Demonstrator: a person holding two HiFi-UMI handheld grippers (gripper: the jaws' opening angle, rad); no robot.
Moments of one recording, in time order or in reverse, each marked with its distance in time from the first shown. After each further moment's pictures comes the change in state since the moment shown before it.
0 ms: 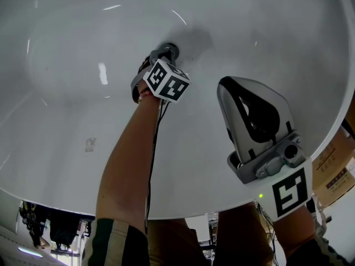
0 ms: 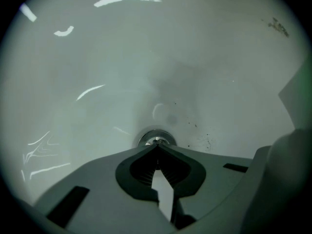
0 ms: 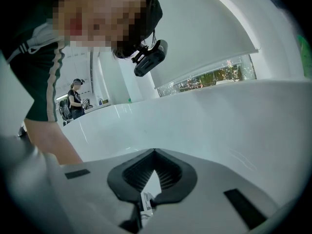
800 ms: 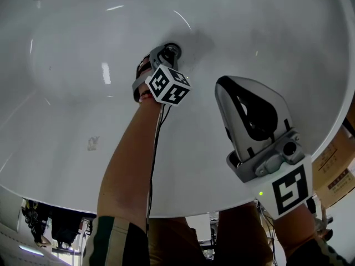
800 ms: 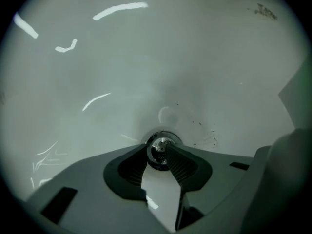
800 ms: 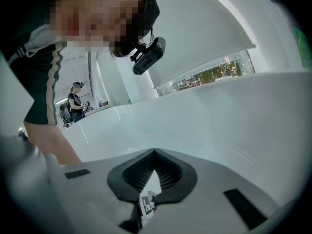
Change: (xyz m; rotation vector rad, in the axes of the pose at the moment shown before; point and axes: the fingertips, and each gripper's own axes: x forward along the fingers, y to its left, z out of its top) left arm -0.005 0.009 0.004 0.073 -0.080 0.105; right arm 0.002 0.001 0.000 0.036 -0.006 0.016
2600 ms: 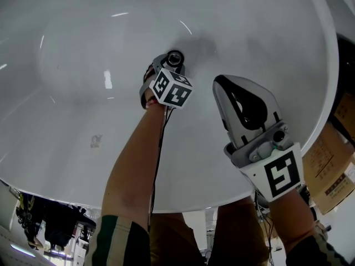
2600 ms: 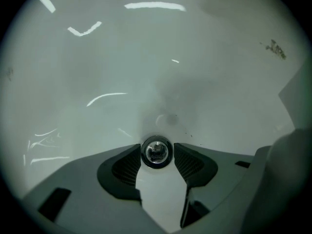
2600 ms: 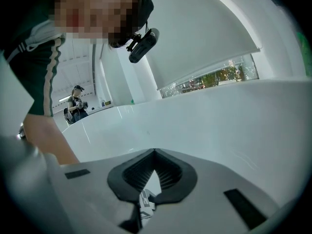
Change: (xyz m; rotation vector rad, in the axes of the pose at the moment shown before) left arm -0.021 -0.006 0.010 -0.189 0.000 -0.073; right arm -0.002 0.002 -0.003 -0.027 -0.002 0.012
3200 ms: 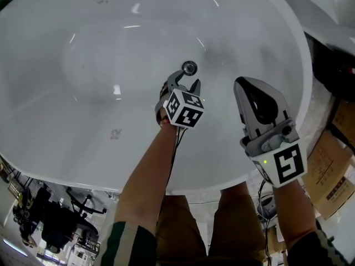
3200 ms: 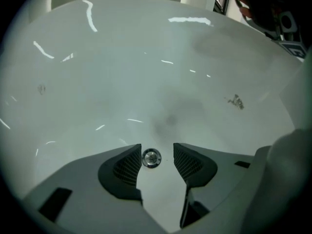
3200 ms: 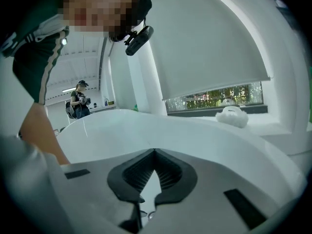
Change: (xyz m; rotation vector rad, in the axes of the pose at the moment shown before) left arm -0.103 -0.011 0.025 -0.091 -0.156 -0.022; right arm -0.020 0.017 0.054 -0.134 -0.051 -0.026
